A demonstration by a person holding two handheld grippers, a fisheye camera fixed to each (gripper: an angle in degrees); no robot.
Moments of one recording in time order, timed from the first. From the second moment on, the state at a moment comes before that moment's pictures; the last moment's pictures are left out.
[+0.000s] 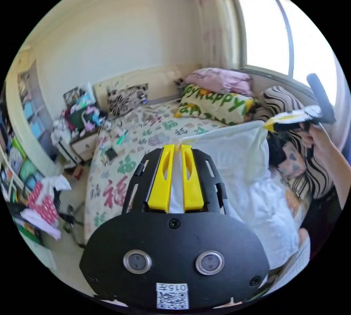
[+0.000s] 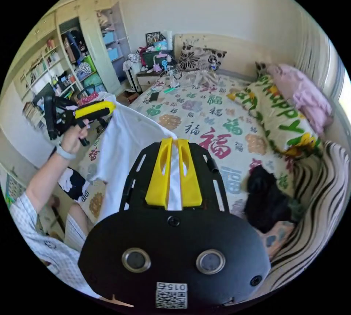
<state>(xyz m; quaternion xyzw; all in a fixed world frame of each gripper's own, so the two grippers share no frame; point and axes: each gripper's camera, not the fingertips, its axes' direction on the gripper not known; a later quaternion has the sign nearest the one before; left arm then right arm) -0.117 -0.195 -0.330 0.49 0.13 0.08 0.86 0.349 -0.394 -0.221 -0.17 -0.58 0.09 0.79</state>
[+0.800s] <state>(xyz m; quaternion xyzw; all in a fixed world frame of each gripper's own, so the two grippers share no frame) -0.243 -0.054 0.047 0.20 0.45 -0.02 0.87 0.419 -0.164 -0.241 -0.37 -0.64 0.02 0.68</state>
